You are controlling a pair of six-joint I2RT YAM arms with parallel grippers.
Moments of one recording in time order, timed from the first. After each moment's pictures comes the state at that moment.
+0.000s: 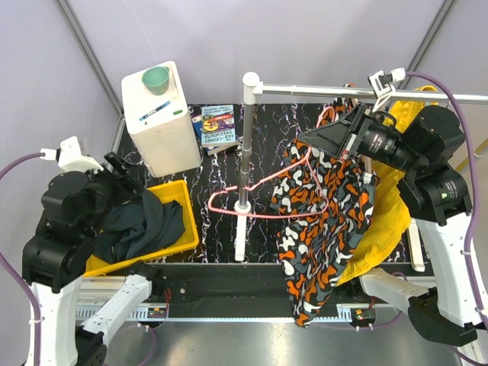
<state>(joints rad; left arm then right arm) -0.27 0.73 1.45 -1.09 -0.34 -0.51 0.37 1.05 1.67 -0.52 -0.69 0.84</state>
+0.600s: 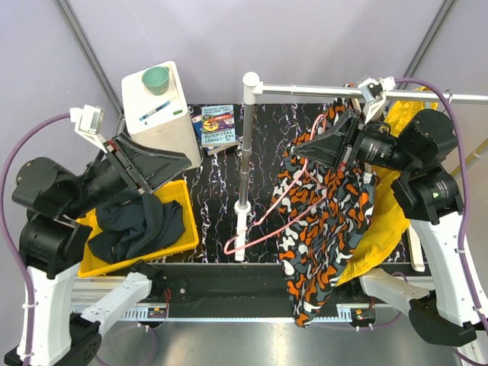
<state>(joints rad) -0.33 0.83 1.57 -0.60 0.63 -0.85 0.37 1.04 1.60 -0.41 -0.89 0.66</state>
